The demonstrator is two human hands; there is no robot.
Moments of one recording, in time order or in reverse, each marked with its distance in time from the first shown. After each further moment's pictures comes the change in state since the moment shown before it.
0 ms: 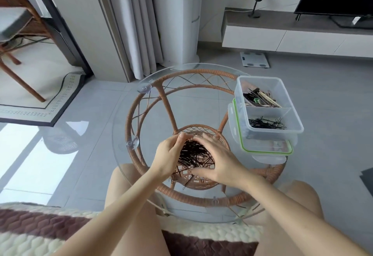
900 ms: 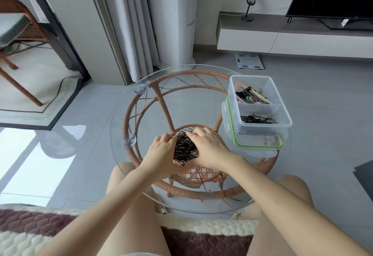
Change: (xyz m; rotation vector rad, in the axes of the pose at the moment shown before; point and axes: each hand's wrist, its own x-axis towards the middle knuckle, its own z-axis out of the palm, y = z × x) left_hand -0.014 0.013 -0.013 0.940 -0.215 0.082; right_hand 0.026 -0.016 -0.002 -0.470 -0.024 0.025
